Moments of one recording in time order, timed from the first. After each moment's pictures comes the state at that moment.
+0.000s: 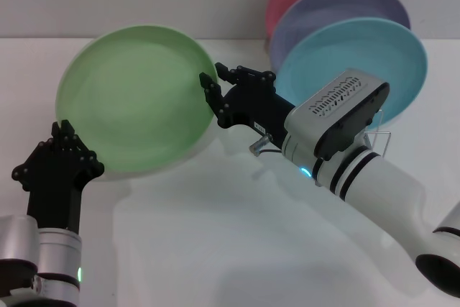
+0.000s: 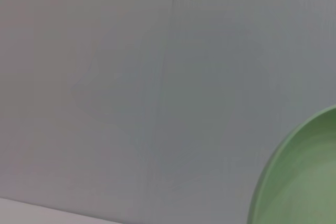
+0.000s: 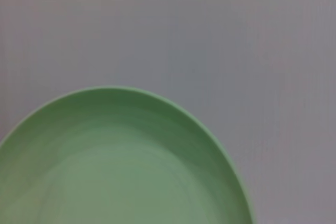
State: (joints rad) left arm -0.21 -2.08 2.88 0.92 -1.71 1.39 0.56; right arm 0.76 2.09 0.24 0.46 -1.91 -0.87 0.01
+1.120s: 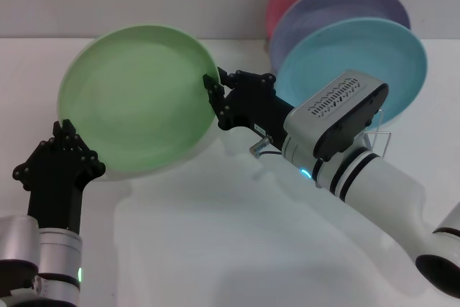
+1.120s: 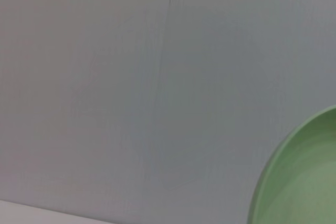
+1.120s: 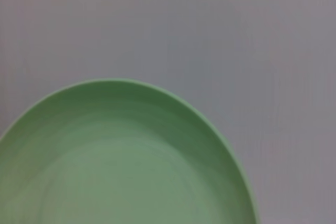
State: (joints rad) left arm -0.21 -2.08 2.88 0.92 -1.71 1.38 0.56; right arm 0.76 2.09 0.24 0.47 -1.91 -0.86 0.01
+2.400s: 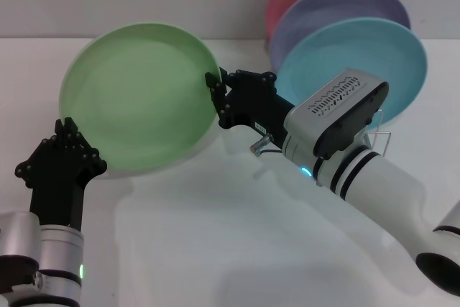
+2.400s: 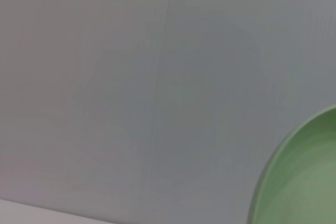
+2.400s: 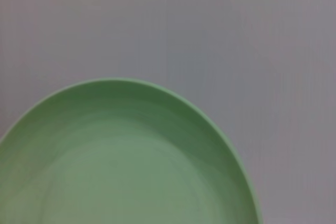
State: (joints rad) left arm -0.23 -2.08 2.88 0.92 -1.71 1.38 0.55; right arm 0.77 2.09 0.24 0.46 -1.91 -0.86 0.01
